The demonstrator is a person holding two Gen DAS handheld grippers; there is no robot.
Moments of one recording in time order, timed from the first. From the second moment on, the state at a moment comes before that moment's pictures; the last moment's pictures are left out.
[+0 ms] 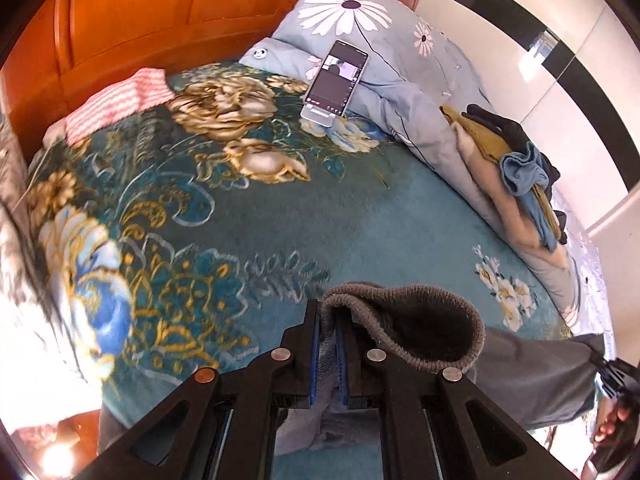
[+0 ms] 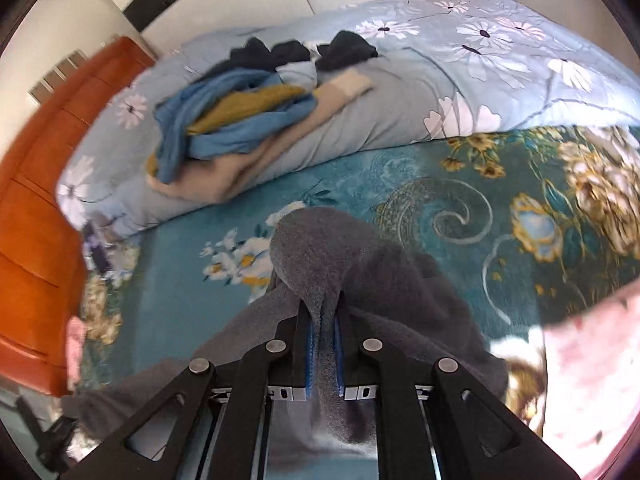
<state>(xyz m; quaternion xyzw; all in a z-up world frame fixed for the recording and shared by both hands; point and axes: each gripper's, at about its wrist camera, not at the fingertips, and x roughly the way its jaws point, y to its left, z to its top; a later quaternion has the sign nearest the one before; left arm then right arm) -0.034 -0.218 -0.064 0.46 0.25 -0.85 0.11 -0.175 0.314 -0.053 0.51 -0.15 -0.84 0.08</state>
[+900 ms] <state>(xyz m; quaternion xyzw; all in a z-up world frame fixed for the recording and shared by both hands) -0.090 -0.238 -0.142 0.55 0.25 -0.79 0.15 -0.109 0.393 -0.074 0.53 -0.18 -0.83 0.02</state>
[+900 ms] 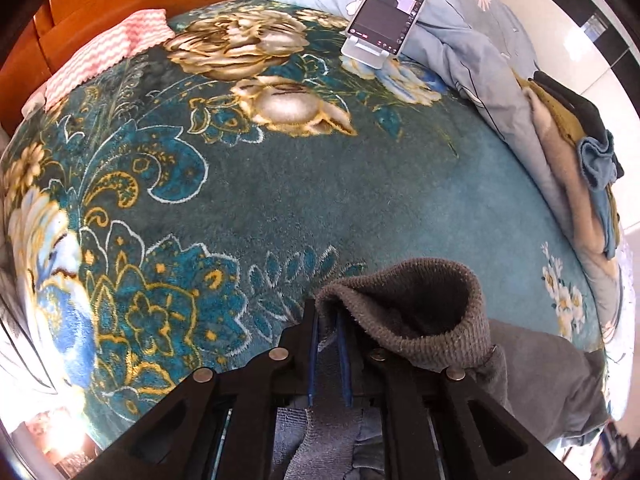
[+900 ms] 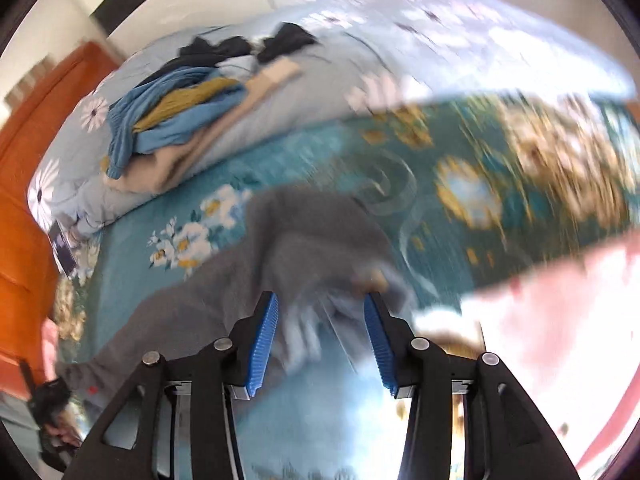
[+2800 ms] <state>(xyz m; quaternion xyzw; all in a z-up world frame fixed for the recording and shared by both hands) -0.085 -0.238 -0.128 0.53 0.30 -0.79 0.01 -0.334 0.322 -0.059 0.49 -0.30 -0.82 0.01</state>
